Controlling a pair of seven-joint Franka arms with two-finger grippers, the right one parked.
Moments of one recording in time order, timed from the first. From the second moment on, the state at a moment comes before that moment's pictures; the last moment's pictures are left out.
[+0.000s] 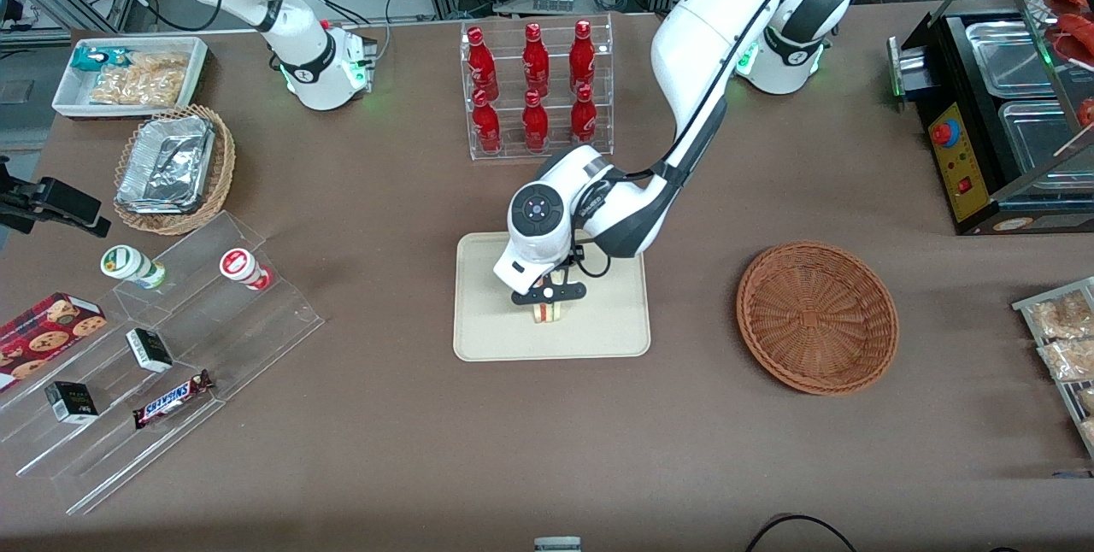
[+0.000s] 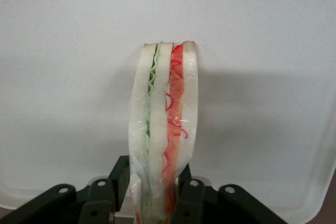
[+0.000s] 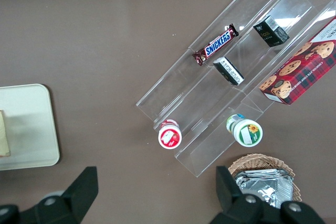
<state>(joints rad) -0.69 0.87 -0.14 -1.24 0.01 2.03 -0.89</state>
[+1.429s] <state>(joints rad) -0.48 0.46 -0.03 -1.36 0.00 1.69 -0.74</state>
